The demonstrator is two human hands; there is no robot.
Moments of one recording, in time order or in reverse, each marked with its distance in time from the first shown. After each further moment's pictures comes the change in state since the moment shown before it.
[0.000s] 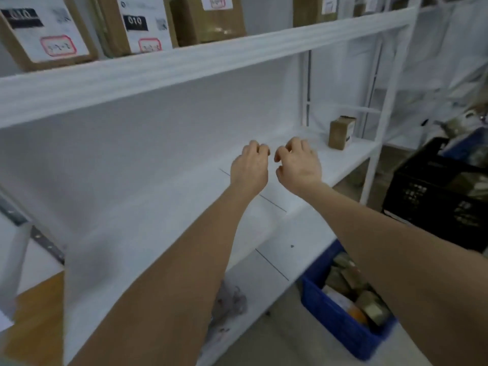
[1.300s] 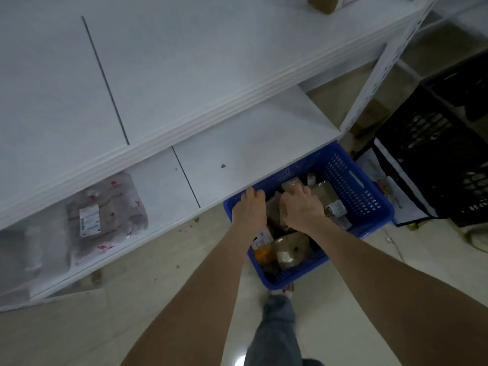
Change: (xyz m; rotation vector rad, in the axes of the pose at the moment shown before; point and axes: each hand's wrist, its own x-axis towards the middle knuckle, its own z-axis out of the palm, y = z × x) left_hand 0.007 0.270 0.485 -0.140 -0.788 -0.400; right_hand -0.071 0.445 0.325 -0.074 -0.986 -0.128
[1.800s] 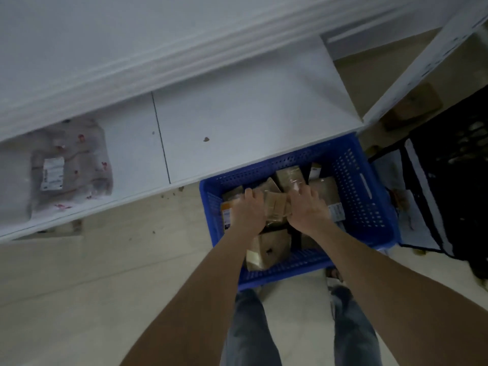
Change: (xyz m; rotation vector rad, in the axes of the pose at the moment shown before) left_hand 0.109 0.072 0.100 -0.118 -0.154 -0.250; right_hand 0.113 0.130 0.066 0.031 -0.240 -0.043
